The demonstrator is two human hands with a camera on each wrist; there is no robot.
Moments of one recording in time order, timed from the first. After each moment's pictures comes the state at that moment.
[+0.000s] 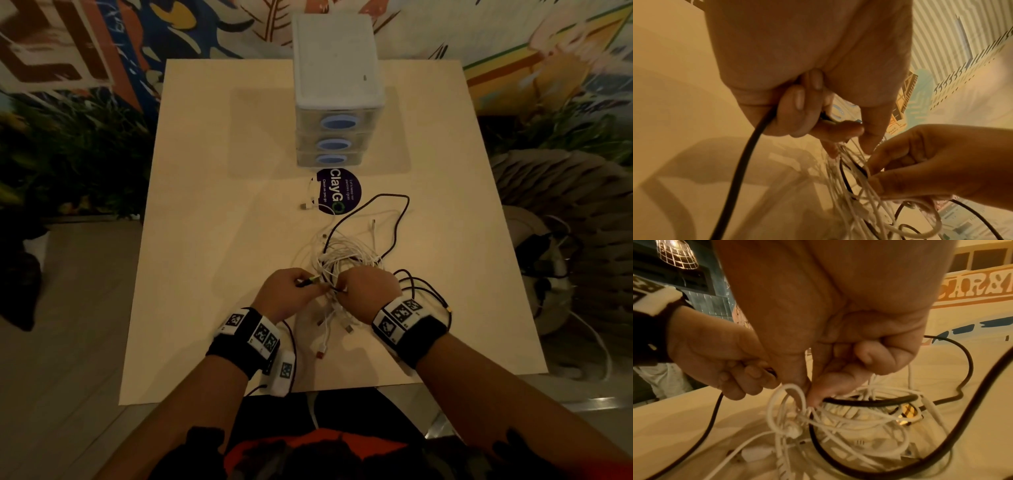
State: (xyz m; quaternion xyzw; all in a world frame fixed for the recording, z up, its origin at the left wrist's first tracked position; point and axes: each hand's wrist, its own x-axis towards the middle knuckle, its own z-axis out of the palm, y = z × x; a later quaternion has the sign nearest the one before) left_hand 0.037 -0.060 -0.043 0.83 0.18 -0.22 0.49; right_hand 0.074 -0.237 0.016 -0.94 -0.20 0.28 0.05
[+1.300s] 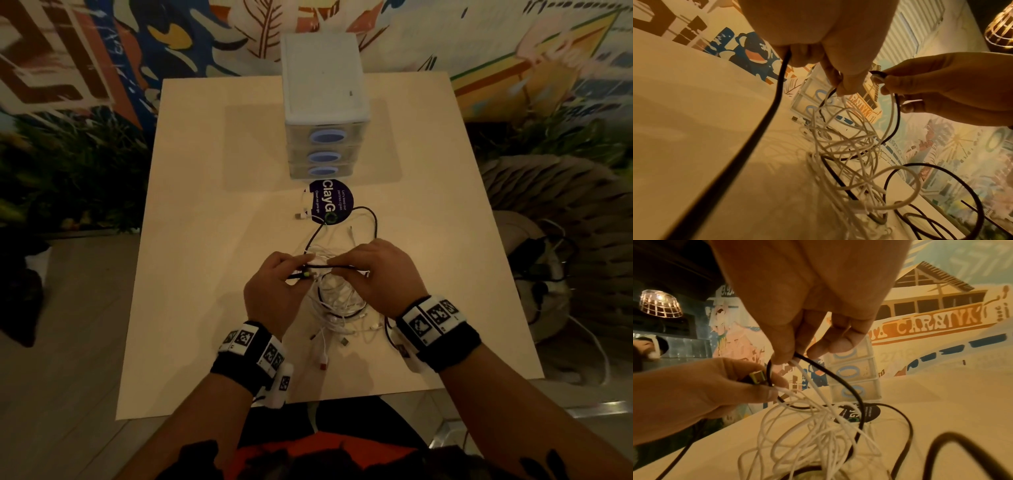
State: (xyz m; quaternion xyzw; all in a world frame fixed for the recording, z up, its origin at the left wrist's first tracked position) left_hand 0.034 -0.072 -0.010 0.91 0.06 0.15 0.39; right_hand 0.090 -0.271 0.050 -0.92 -0.26 0.04 0.30
